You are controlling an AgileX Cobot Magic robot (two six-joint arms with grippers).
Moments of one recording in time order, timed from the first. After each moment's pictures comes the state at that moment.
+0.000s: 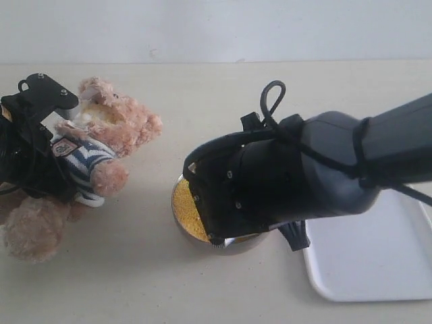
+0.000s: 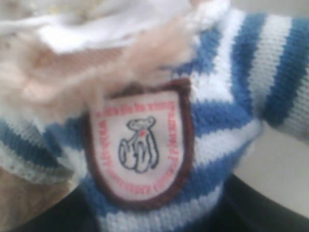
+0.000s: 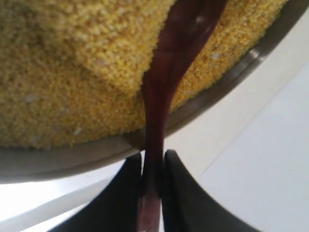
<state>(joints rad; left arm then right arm) -0.24 1.55 -0.81 -0.03 0.62 0.41 1.05 1.87 -1.00 -1.01 1.00 -0.11</state>
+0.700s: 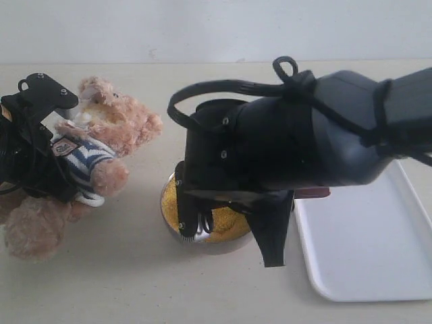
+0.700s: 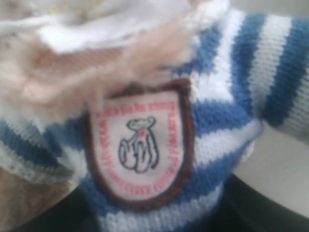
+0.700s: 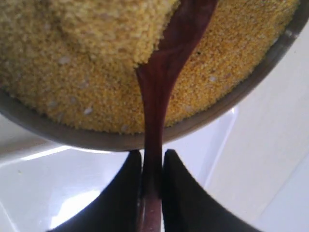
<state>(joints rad) -0.24 1.55 -0.81 -0.03 0.61 0.41 1.05 1.82 -1.10 -0.68 1.04 -0.17</state>
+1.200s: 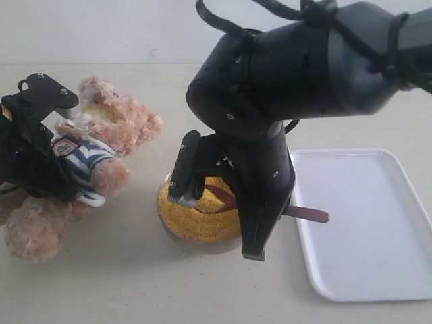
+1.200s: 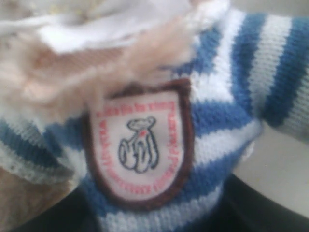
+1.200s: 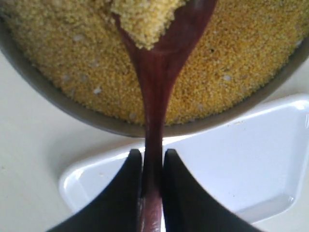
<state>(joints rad) -0.24 1.55 -0.81 -0.04 0.61 0.41 0.93 1.82 -1.23 -0.31 1.13 -0.28</state>
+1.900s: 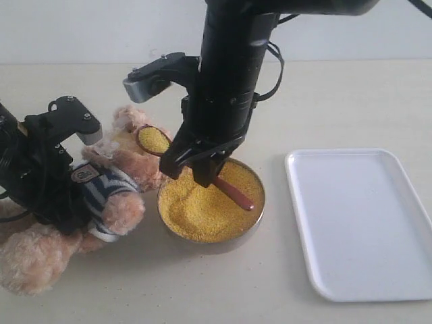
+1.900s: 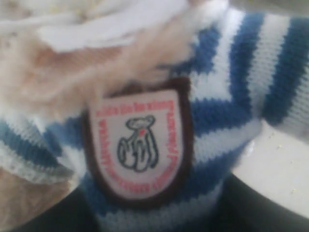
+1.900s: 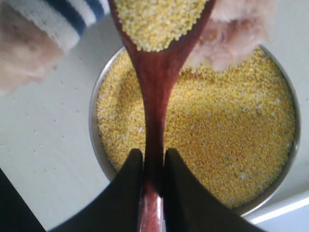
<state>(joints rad) -0.31 1.55 -0.79 -0.19 0.72 0.63 0.75 1.92 -1.58 0.22 1.22 -0.34</state>
